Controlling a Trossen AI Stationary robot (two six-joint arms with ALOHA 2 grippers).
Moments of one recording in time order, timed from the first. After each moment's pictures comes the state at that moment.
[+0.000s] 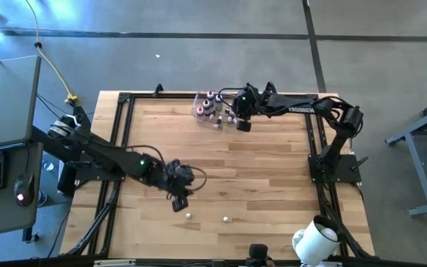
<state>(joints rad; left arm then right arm) -0.40 1.40 1.08 -0.58 -0.22 -0.67 -0.54 1.75 1.13 -0.26 0.10 -0.45</state>
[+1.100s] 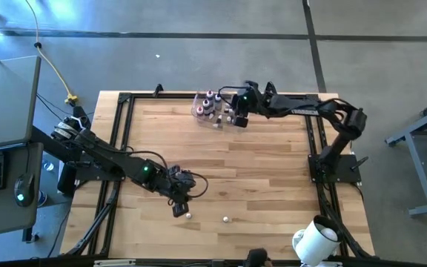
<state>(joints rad) -0.45 1.47 1.08 -0.57 -0.19 -0.73 -0.51 1.71 1.12 -0.14 0.21 -0.47</state>
